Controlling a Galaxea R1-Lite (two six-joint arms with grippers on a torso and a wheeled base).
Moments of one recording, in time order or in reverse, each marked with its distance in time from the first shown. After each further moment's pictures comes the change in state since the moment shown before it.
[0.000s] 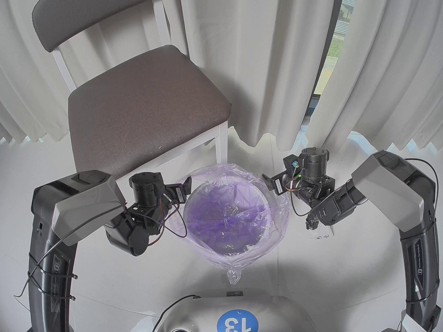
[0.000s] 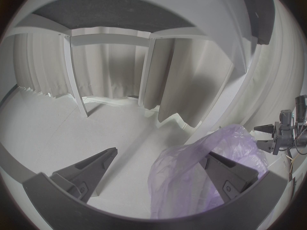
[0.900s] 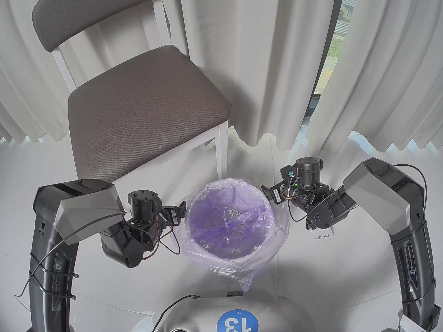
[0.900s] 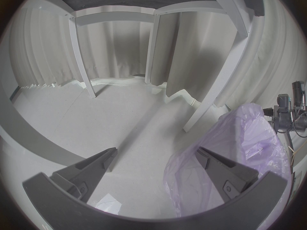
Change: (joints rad) left arm 0.015 0.012 0.146 0.014 -0.003 0.002; right arm -0.014 0.072 -0.049 0.048 0.006 -0.001
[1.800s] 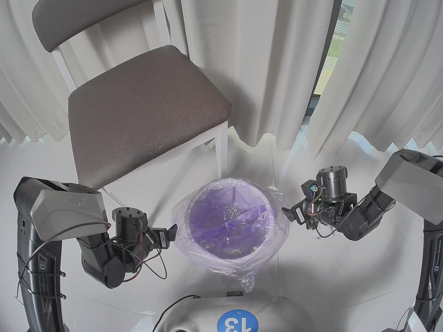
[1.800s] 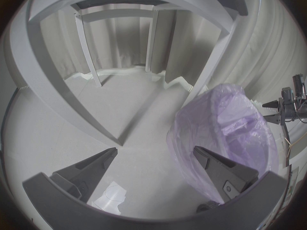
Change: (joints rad) left arm -0.011 -0.113 0.354 -0.101 -0.035 0.005; right arm -0.013 -0.261 0.469 -0.004 -0.003 -0.027
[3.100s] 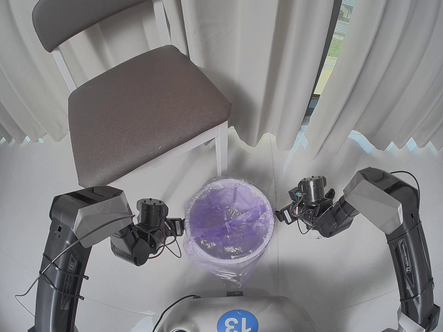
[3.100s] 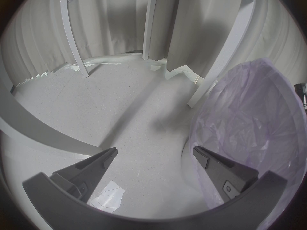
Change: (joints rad) left arm 0.038 0.253 -0.503 0.276 -0.036 0.000; right arm -0.053 0.351 -0.414 0.069 0.004 0.010
